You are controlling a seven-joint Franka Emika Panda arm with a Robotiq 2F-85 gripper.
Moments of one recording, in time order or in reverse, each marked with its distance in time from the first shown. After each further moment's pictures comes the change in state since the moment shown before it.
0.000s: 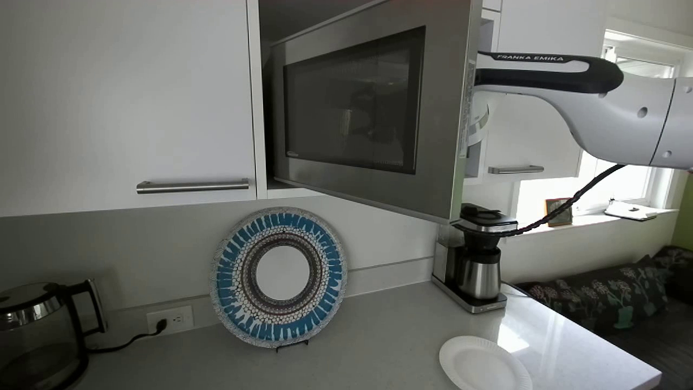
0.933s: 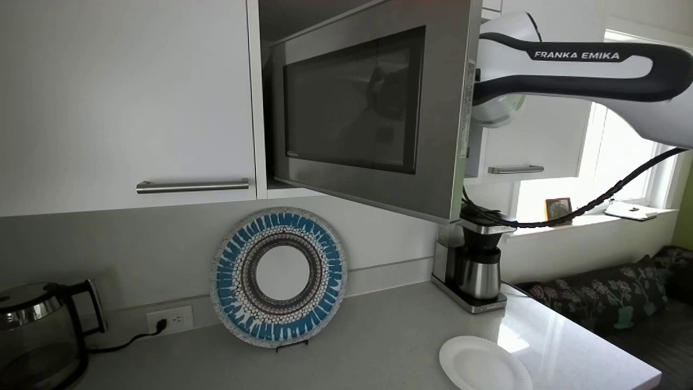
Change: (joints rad) arm -0.014 -0.166 0.016 -0.107 -0.494 -0.081 0.401
